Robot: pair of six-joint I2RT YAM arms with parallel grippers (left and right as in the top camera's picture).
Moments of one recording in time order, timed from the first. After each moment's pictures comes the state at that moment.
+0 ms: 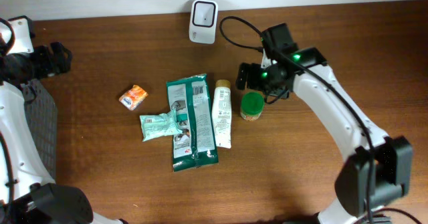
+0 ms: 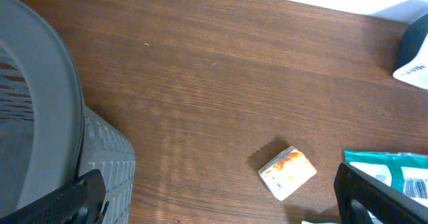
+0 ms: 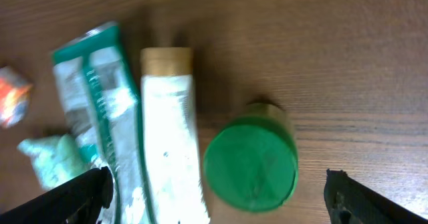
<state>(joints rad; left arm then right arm) 0.43 1.73 1.82 -0.98 0.21 0.16 0.29 1.78 1.51 -0.92 -0.17 0.53</state>
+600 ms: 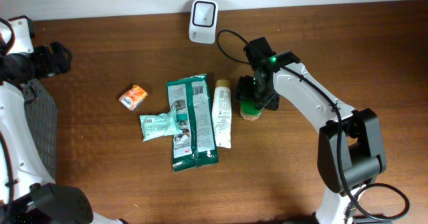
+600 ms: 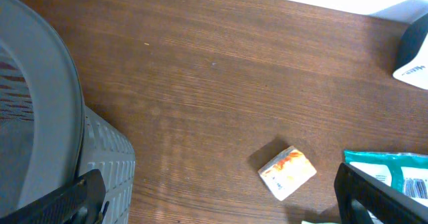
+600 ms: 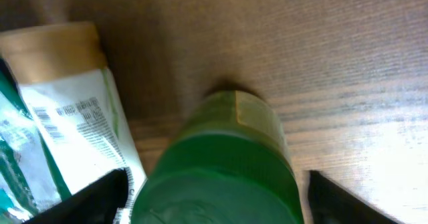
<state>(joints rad) 0.43 1.73 1.82 -0.98 0.21 0.16 0.33 1.95 1.49 -0.94 -0.09 0.64</state>
